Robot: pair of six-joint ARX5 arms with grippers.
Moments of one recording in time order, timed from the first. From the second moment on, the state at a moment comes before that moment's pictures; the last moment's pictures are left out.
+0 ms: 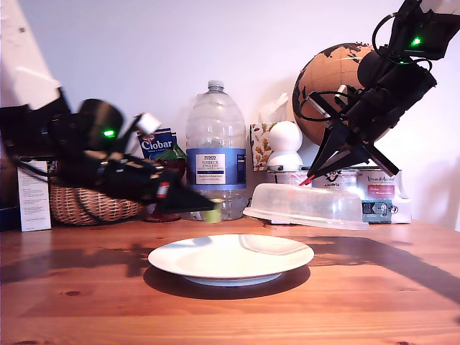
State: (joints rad) left arm -0.28 2.12 1.16 0.44 0.91 0.42; right arm 0.13 1.99 1.57 -0.62 -0.66 0.29
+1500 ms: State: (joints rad) left arm -0.08 2.12 1.17 0.21 0.73 0.50; right arm 0.45 1.99 1.57 -0.71 -0.53 0.23
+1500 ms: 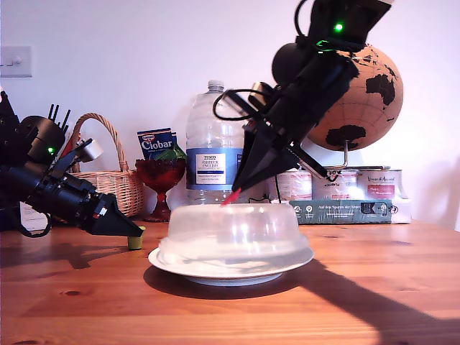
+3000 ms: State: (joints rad) left arm -0.08 2.12 1.17 0.21 0.73 0.50; right arm 0.48 1.99 1.61 -0.78 -0.49 0.21
